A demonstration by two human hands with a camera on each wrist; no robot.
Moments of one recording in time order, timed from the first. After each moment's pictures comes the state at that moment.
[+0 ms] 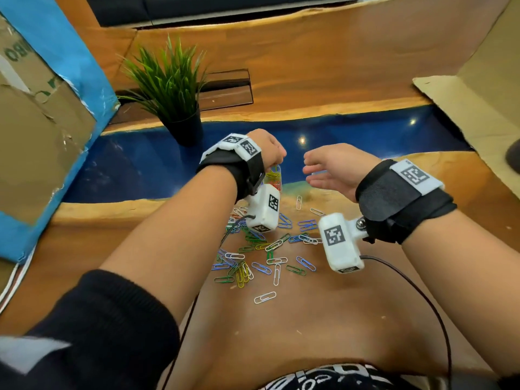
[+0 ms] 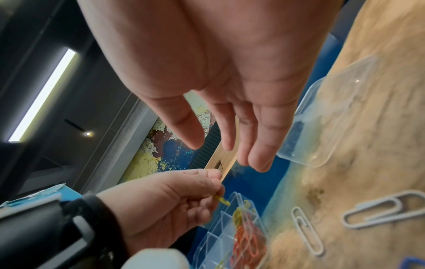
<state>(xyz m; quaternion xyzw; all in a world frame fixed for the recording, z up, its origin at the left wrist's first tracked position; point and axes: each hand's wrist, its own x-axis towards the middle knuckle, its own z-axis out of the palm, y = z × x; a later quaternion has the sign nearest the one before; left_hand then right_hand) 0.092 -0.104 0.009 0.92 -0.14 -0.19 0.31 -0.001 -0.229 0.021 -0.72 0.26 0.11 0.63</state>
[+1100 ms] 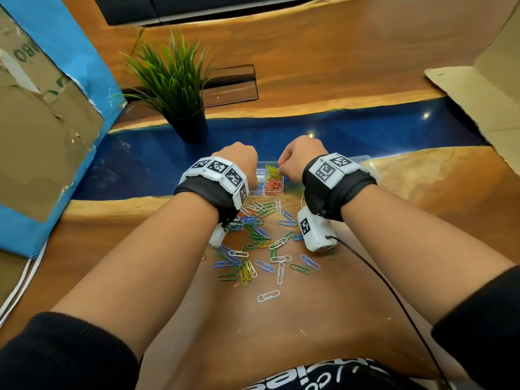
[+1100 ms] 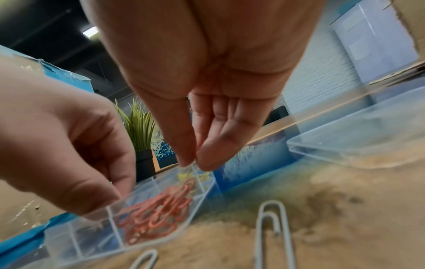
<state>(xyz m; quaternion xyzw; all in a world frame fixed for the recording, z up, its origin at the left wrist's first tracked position) 0.087 -0.070 -0.004 0.97 -0.20 -0.14 -0.03 0.056 -0.196 -0.013 -0.93 0.18 0.07 0.32</state>
